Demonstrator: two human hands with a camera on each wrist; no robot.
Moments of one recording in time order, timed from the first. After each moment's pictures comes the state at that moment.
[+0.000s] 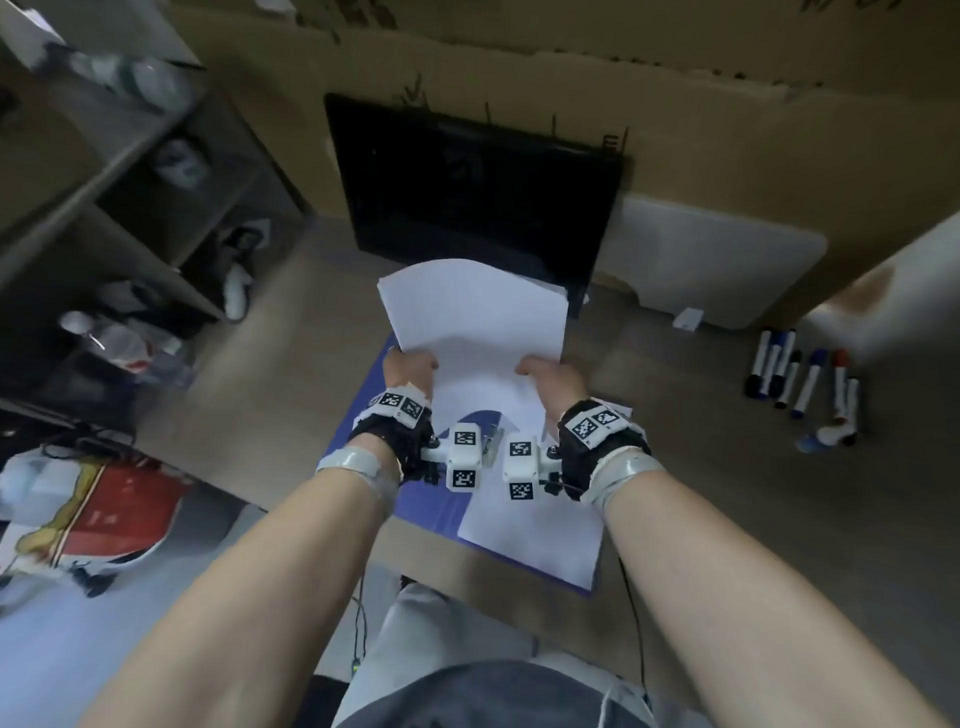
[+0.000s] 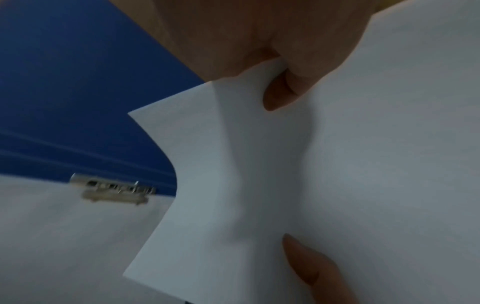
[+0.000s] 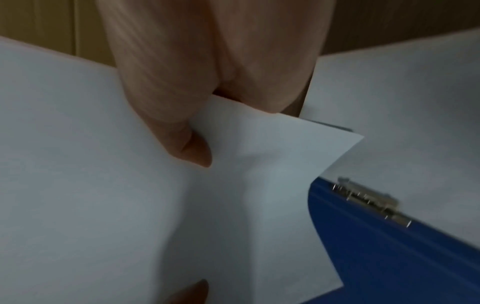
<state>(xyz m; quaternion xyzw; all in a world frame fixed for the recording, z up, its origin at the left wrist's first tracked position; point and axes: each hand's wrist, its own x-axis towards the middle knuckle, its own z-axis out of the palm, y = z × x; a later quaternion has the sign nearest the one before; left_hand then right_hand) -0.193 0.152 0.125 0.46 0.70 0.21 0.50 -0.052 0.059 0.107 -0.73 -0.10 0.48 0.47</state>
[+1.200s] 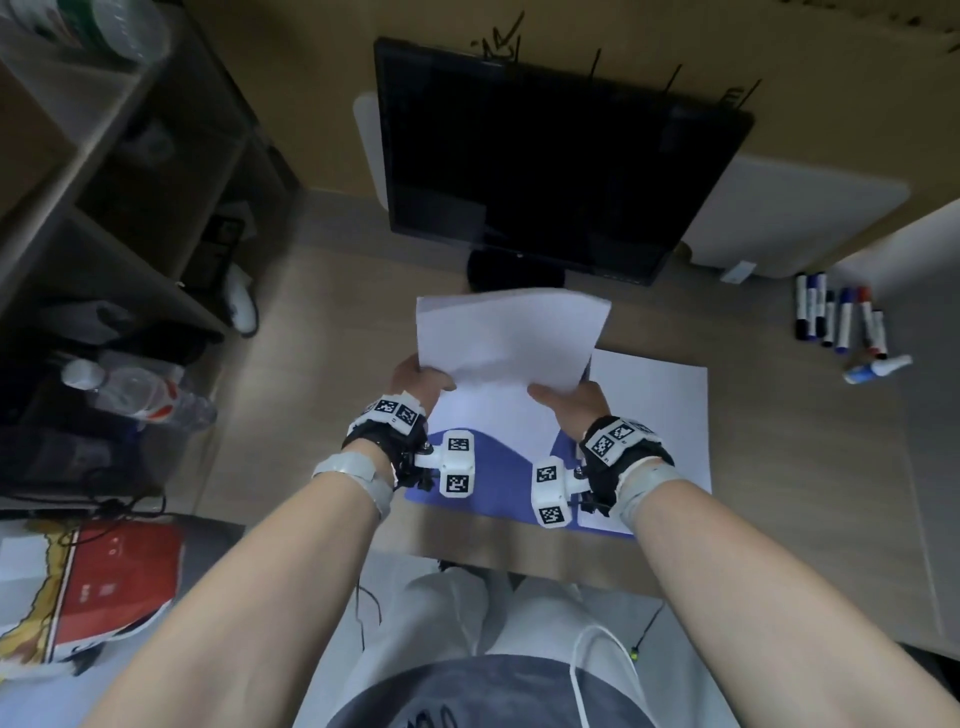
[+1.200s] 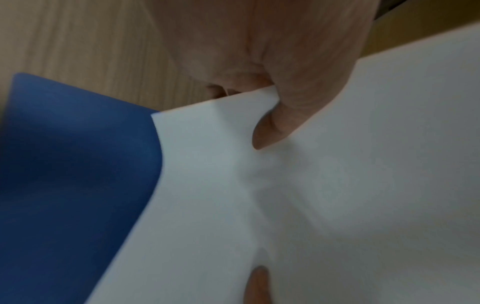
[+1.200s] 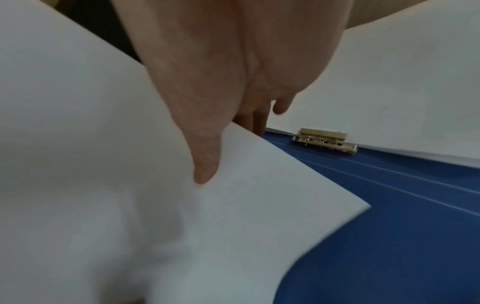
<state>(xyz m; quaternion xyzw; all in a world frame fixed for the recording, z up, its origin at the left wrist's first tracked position) -0.338 0.296 0.058 0.54 0.60 0.01 0.59 -0.196 0.138 0.053 -0.83 -0.07 0.43 0.36</state>
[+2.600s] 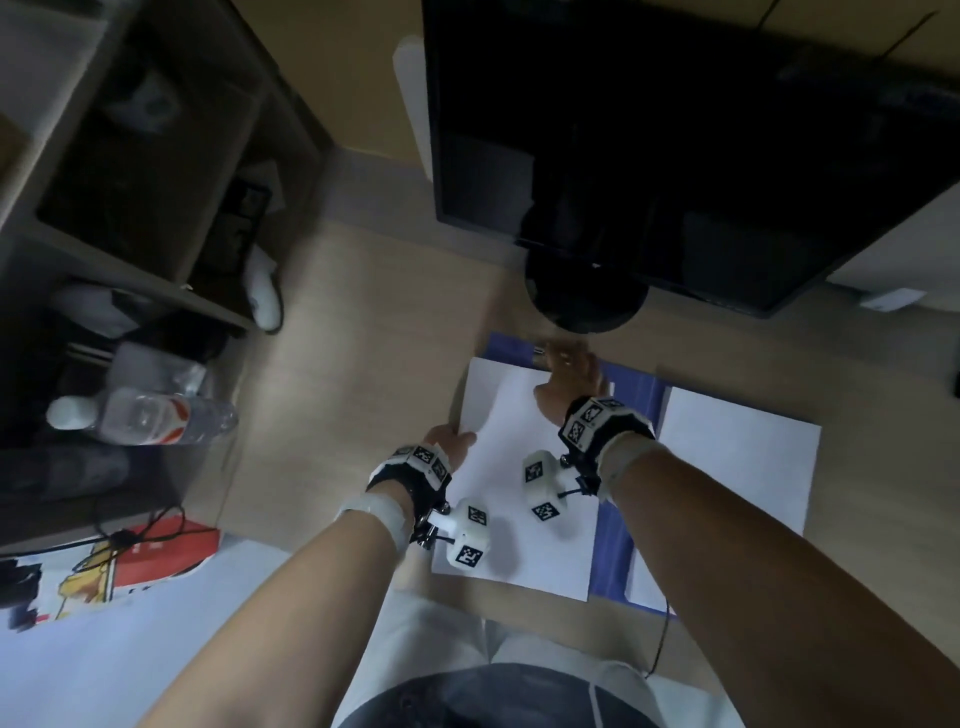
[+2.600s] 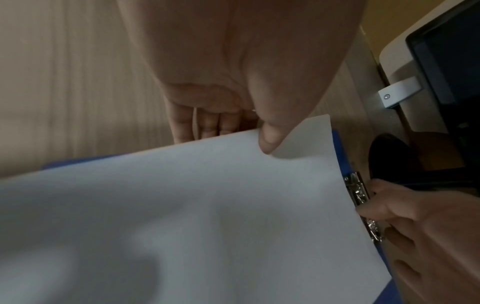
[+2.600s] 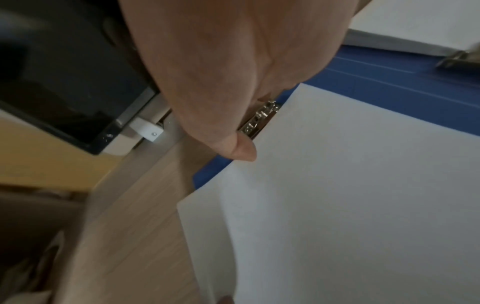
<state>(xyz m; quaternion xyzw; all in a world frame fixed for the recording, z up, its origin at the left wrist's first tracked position) -0.344 0.326 -0.059 0.50 0.63 -0.24 0.54 -0.168 0.276 -0.044 -0.86 -0.29 0.42 0.00</state>
